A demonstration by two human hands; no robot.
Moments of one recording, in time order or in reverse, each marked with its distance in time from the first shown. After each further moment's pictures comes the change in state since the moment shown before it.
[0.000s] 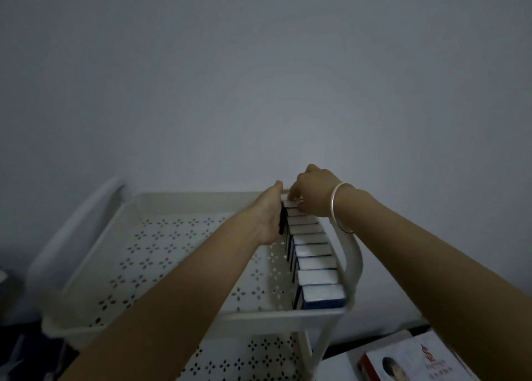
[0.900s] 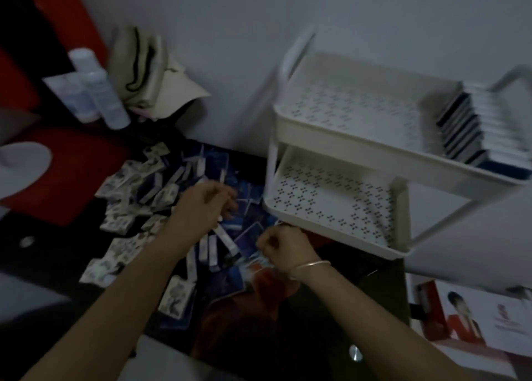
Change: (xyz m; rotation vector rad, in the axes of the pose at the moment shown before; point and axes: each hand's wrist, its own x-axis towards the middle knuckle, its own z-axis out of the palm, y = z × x) left_hand -0.302 -0.256 -0.212 0.404 0.790 0.229; right_hand -0.171 -0.365 0.138 0.947 -0.224 -0.288
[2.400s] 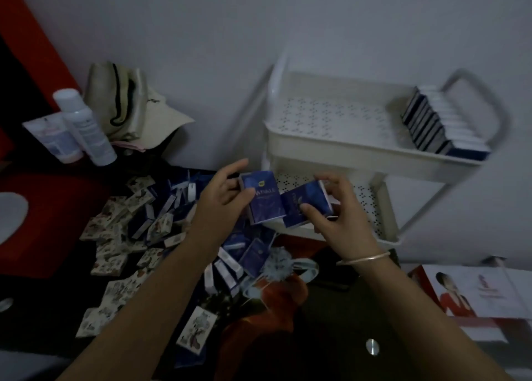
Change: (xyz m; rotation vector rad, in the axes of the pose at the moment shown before) left_hand 0.013 0.019 -0.004 -0.400 -0.146 0.301; right_hand -0.048 -0.036 -0.069 0.492 0.595 -0.133
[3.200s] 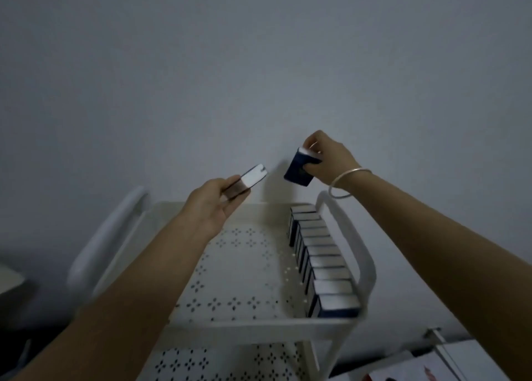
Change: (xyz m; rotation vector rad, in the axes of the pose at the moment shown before) left_hand 0.264 0.126 0.223 -0.753 -0.043 -0.382; right_hand 0.282 -0.034 -0.291 -0.747 0.217 0.007
